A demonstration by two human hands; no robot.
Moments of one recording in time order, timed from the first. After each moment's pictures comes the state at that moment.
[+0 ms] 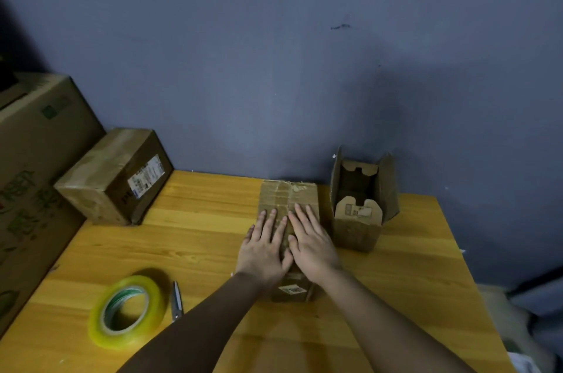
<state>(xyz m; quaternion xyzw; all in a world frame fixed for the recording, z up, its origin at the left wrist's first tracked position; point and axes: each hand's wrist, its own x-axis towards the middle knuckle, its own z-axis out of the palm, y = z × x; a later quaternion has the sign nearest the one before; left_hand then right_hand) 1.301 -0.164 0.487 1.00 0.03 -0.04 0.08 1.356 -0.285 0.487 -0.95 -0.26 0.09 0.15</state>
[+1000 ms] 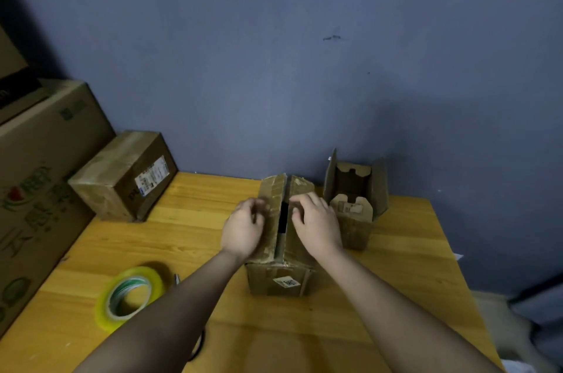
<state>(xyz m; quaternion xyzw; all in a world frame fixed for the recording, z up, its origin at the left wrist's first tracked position) 1.305 -0.140 0.521 0.90 0.17 0.13 0.38 1.353 -0.297 0.543 -0.93 -0.24 -0.06 0.25</state>
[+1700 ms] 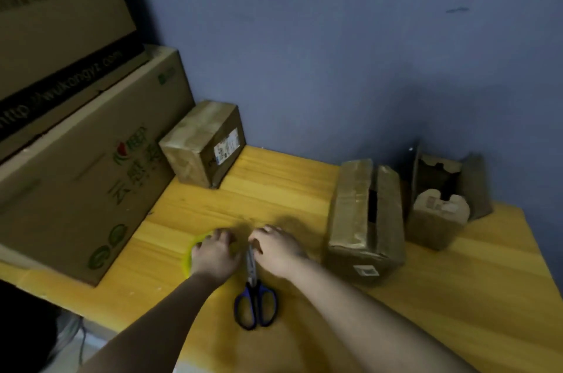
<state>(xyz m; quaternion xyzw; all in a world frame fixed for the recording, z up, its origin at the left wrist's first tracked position) 1.157 0.021 0.454 0.94 0.29 -0.08 0.14 1.247 -0.109 0.493 -0.86 -0.43 0.24 0.12</state>
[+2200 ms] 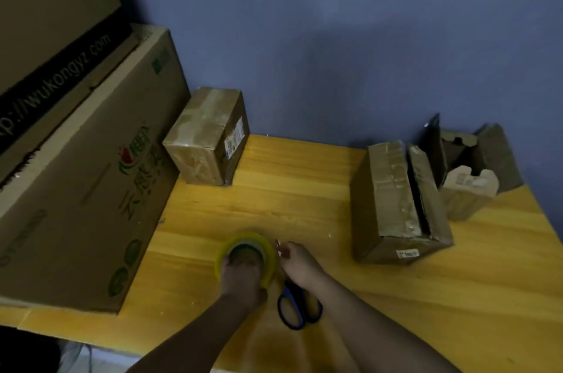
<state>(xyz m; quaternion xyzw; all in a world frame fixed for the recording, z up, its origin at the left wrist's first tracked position) 1.135 0.058 0.428 0.96 0.09 -0.25 -0.04 1.215 -0.057 0.422 -0.87 -0.10 0.38 0.30</state>
